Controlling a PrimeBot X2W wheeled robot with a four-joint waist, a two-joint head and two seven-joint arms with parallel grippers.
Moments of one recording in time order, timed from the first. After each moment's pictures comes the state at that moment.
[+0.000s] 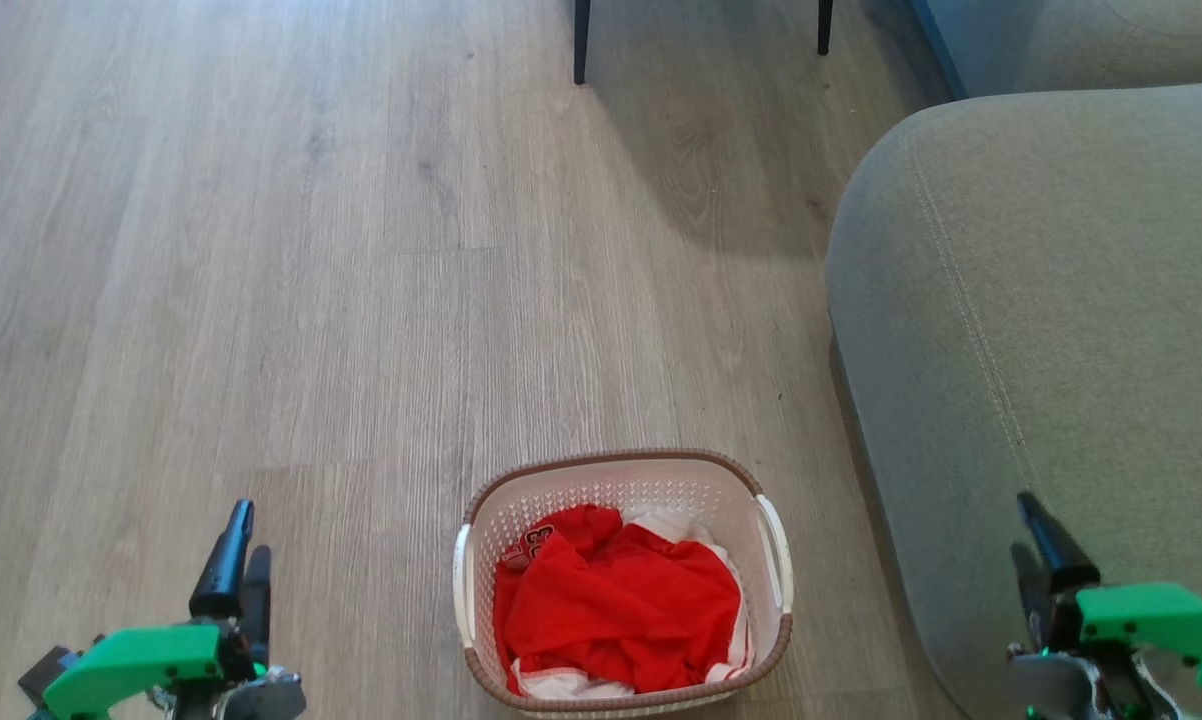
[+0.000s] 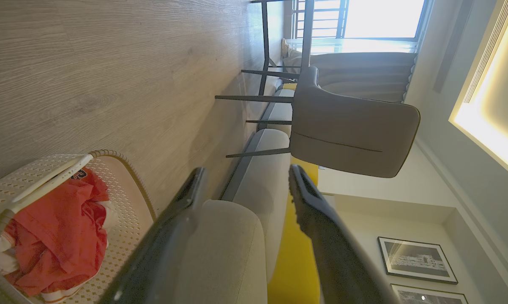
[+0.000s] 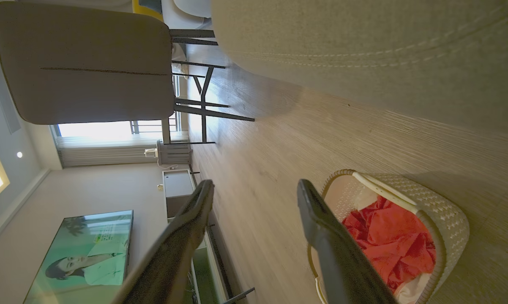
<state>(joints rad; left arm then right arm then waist) 0.02 0.04 0.08 0.33 -1.58 -0.12 0.04 -0.01 -0.03 -0.14 0.32 1.50 0.12 0.05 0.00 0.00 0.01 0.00</state>
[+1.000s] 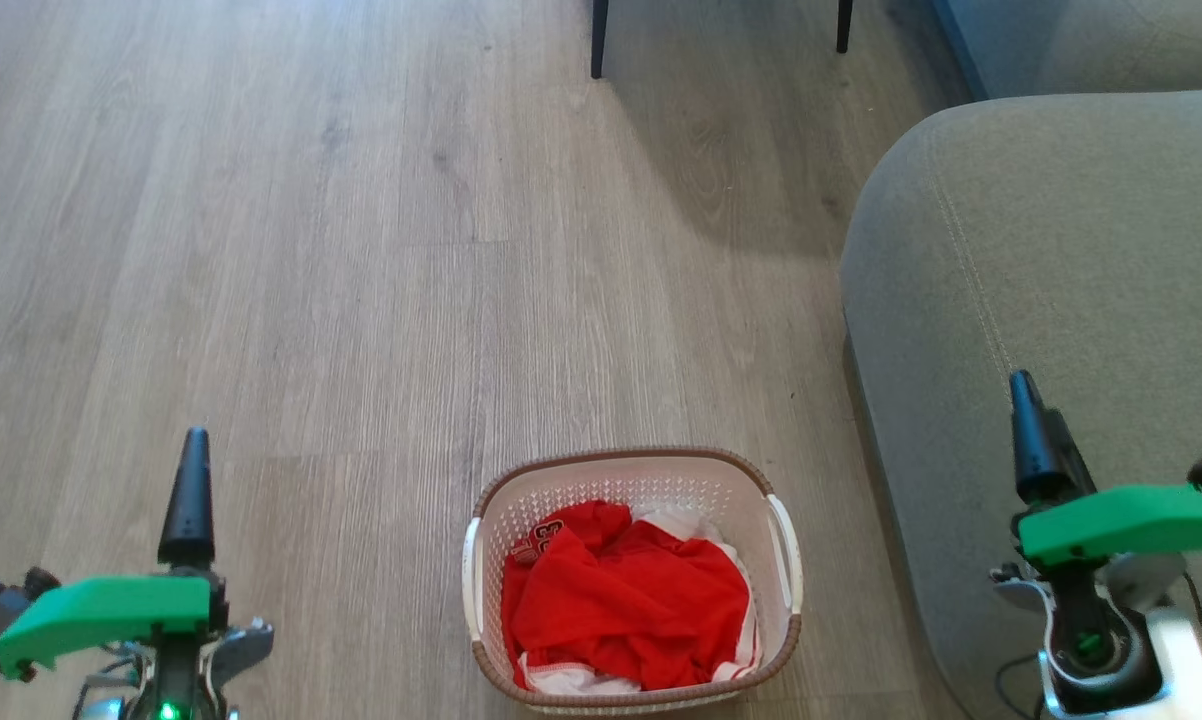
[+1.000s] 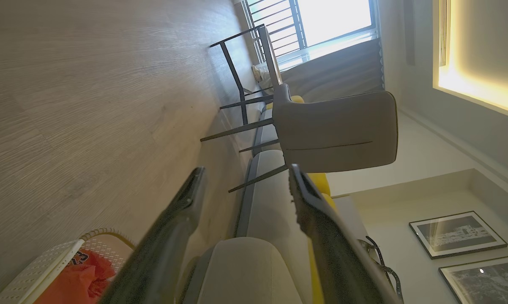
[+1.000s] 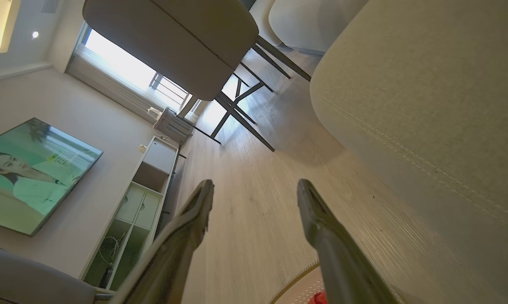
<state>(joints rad) 0.00 0.04 0.10 0.19 -1.31 -0.12 -0.04 -0.07 -0.03 -0.08 0.13 1.01 0.12 -0.03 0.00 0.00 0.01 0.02</state>
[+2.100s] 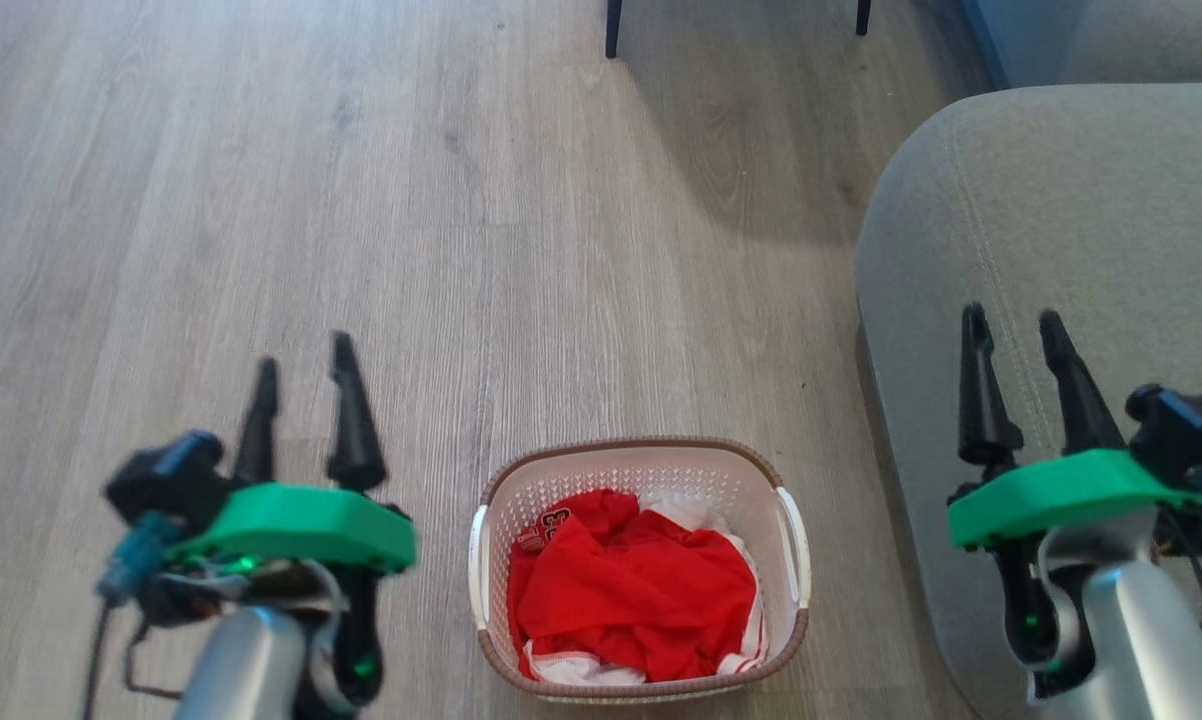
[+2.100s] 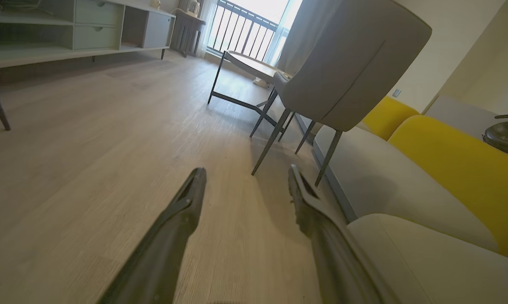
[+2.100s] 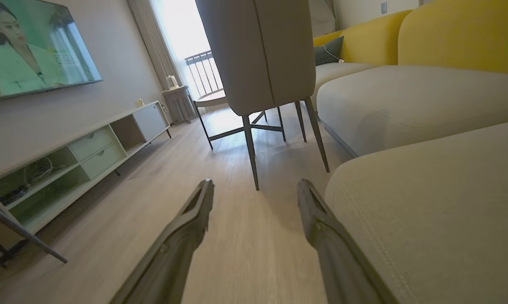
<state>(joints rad) -0.06 0.07 -0.23 -0.07 -0.51 0.25 -0.14 -0.12 -0.06 0.05 0.01 0.41 0.12 -0.13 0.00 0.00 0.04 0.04</state>
